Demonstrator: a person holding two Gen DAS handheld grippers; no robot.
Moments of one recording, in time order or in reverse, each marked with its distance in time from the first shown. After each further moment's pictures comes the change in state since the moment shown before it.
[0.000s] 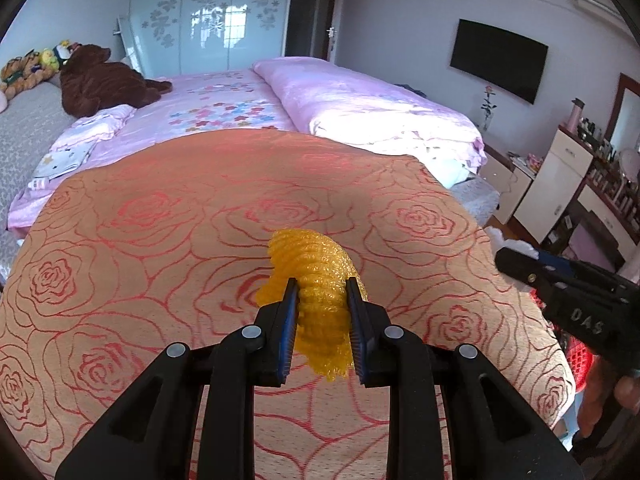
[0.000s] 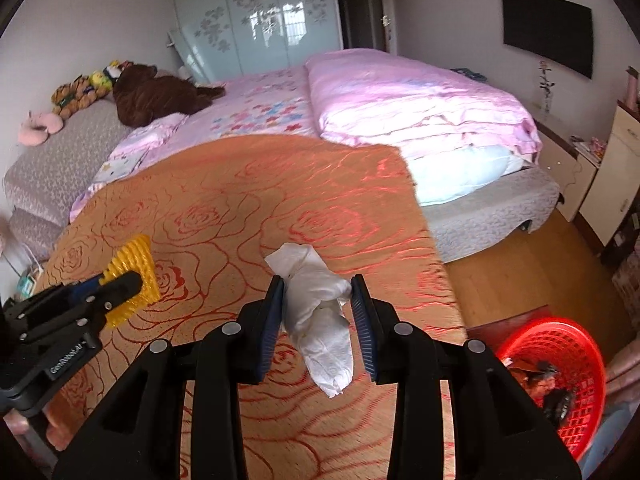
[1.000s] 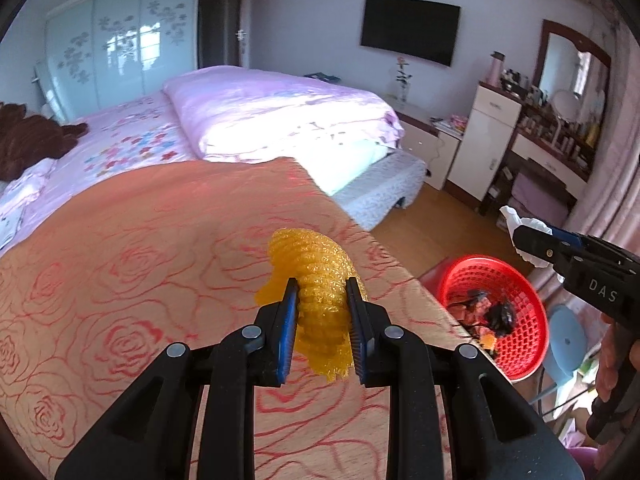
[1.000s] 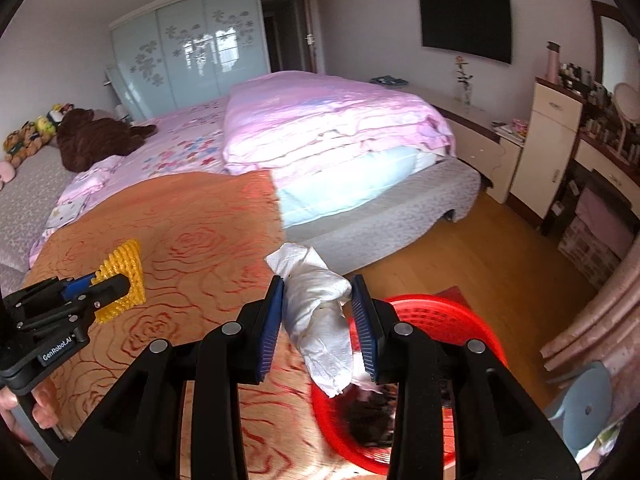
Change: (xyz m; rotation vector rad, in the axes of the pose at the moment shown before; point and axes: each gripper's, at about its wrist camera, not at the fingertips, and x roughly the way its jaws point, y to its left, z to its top) left arm 0.004 -0.116 0.015 0.228 0.020 -0.203; right arm -0.080 -0.111 -0.024 0.142 -0.076 -0.209
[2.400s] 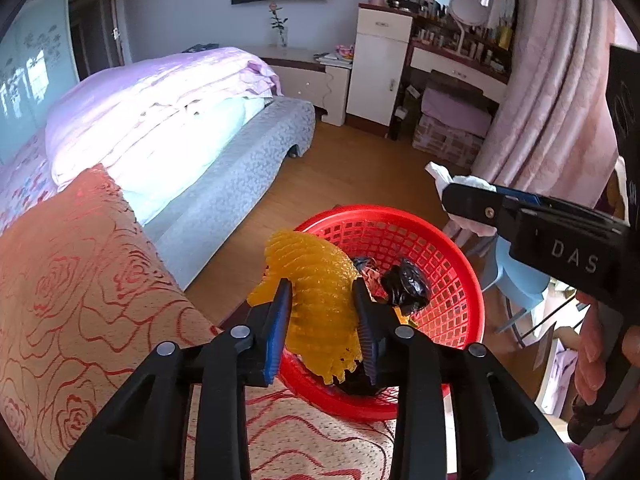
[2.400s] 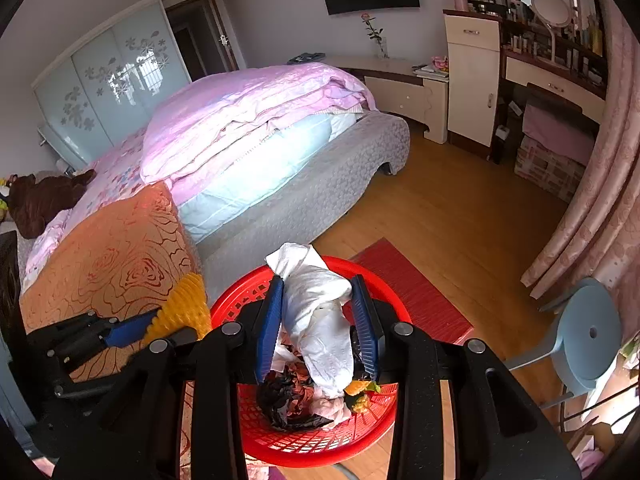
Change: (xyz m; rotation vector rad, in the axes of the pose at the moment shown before) left arm 0.092 -0.163 -0.006 0.303 0.172 -0.244; right arm 0.013 -0.120 -0.040 0.276 0.054 -0.110
